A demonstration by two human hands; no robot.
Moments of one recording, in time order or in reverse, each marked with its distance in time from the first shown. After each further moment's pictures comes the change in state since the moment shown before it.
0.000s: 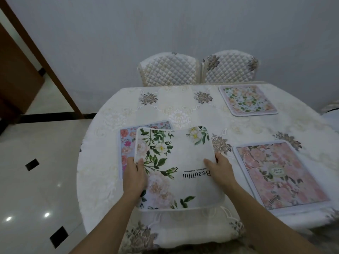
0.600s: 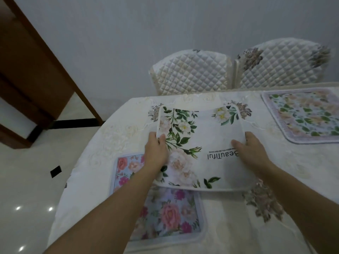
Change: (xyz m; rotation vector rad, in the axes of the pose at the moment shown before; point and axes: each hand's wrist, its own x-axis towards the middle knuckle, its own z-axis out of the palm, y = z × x) left_hand 0.240 0.062 0.124 0.018 0.060 0.043; right_hand 0.278 -0.034 0.015 -0.033 -0.037 -0.075
